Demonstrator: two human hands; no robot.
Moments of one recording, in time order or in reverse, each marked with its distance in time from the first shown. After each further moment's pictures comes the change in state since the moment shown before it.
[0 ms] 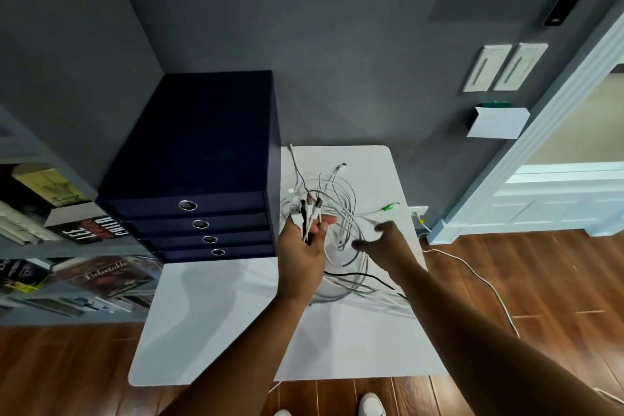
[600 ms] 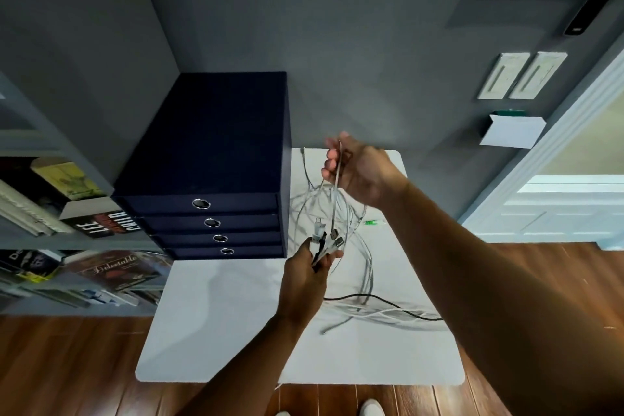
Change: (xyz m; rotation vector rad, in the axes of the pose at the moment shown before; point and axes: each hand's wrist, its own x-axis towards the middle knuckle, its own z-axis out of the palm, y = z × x) left_hand -0.022 -0.023 -0.023 0.094 -0.176 -0.210; right_hand -0.012 -0.166 -0.019 1.015 -0.596 -0.149
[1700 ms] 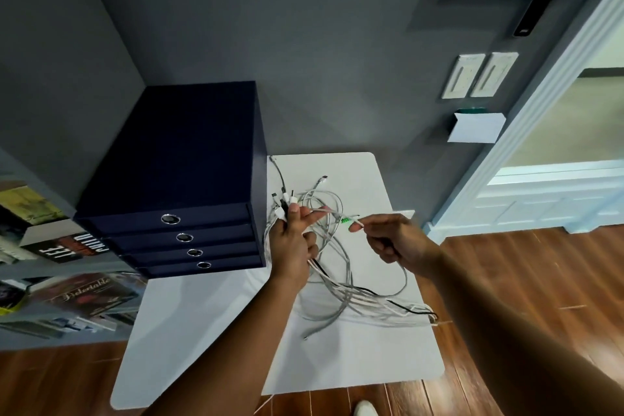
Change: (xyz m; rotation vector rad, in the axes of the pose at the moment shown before) left_hand 0.052 0.051 0.030 -0.698 0.094 -0.323; right_hand -0.077 0.041 -0.134 -0.532 0.058 0.021
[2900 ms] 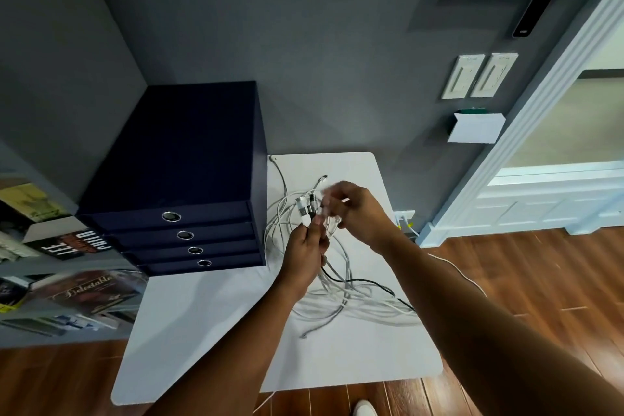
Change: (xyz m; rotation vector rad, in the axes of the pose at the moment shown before) left_hand -0.013 -0.013 -0.003 0.488 -0.168 0.057; right_hand 0.028 -0.036 0.057 -0.371 0.173 -0.304
